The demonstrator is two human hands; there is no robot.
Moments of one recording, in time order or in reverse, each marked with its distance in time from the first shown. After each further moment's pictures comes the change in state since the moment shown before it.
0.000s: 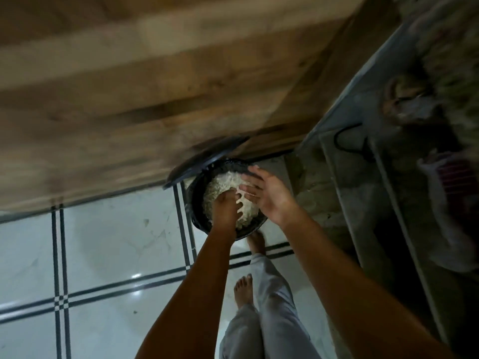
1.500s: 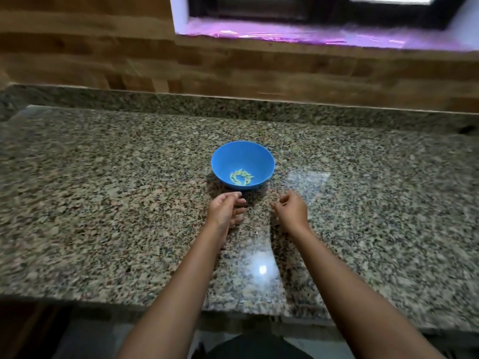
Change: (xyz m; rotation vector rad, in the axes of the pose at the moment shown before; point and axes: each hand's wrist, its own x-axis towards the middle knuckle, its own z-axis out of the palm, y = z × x) left_hand -0.559 -0.310 0.309 0.807 -1.186 0.313; right_hand -0.595 0.180 -0.490 0.065 1.524 -0.354
